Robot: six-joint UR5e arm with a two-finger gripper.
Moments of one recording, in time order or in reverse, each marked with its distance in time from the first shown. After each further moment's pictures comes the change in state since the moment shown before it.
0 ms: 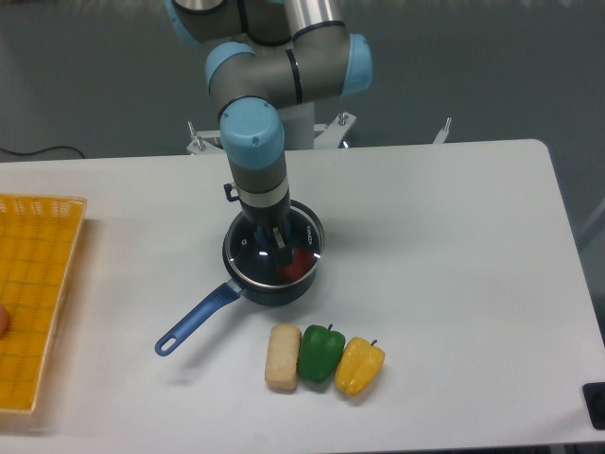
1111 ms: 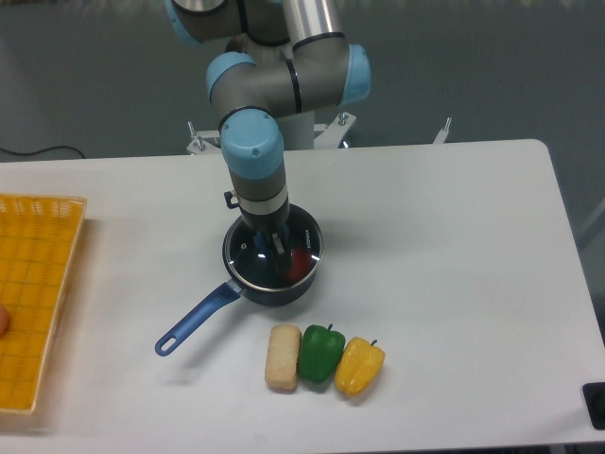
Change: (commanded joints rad) arm -0.005 -0.023 -0.006 0.020 -0.002 -0.021
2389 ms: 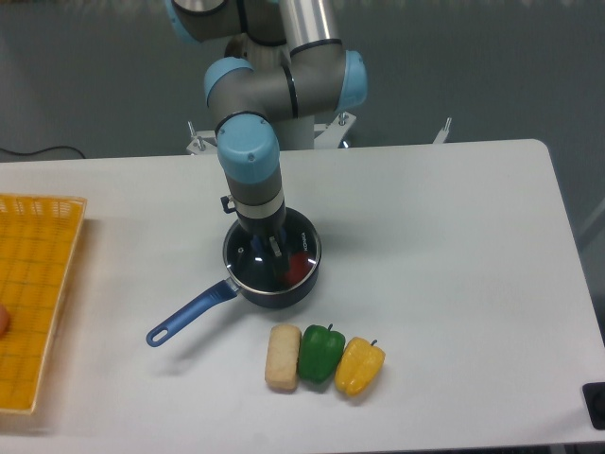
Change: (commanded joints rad) arm -0.012 -0.012 -0.011 0.023 0.000 -0.026
